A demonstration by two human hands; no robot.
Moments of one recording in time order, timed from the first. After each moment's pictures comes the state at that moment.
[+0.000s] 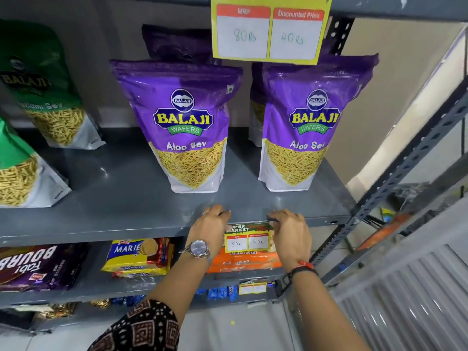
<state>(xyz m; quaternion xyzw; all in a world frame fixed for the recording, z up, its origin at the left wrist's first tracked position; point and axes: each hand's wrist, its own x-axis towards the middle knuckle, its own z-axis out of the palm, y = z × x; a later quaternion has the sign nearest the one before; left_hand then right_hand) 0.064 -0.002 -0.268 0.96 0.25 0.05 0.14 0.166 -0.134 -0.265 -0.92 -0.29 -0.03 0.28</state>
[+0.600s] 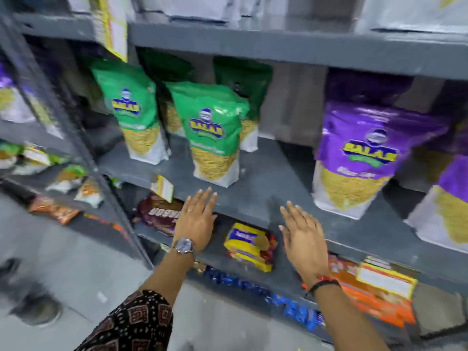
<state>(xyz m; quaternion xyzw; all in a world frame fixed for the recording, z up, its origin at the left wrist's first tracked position) -0.214 0.133 -0.232 0.88 0.44 0.16 -0.04 -0.021 0.014 -0.230 -0.79 -0.58 -0.09 0.18</state>
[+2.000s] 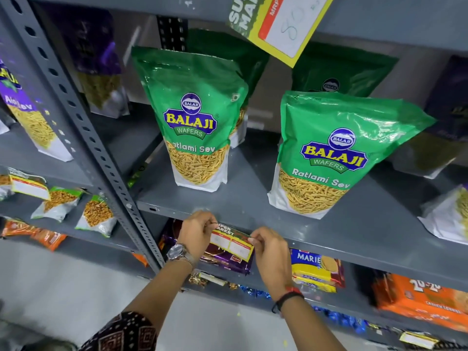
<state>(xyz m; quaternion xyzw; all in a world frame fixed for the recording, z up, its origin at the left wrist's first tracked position) -0.363 0.360 -0.272 0.81 0.42 0.29 0.29 -0.246 0.246 -0.269 -0.81 -0.43 0.12 0.37</state>
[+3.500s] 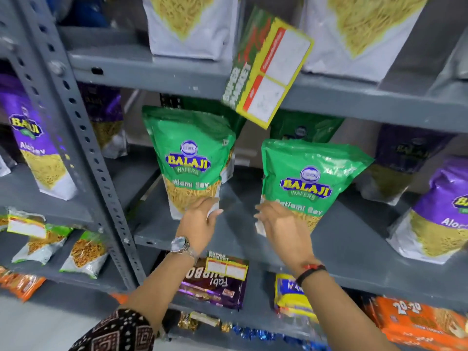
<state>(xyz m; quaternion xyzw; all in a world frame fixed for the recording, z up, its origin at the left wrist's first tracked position) -0.346 0.365 -0.174 0.83 0.35 0.37 0.22 -0.210 0.254 -0.156 -0.75 -0.60 -0.15 0.25</state>
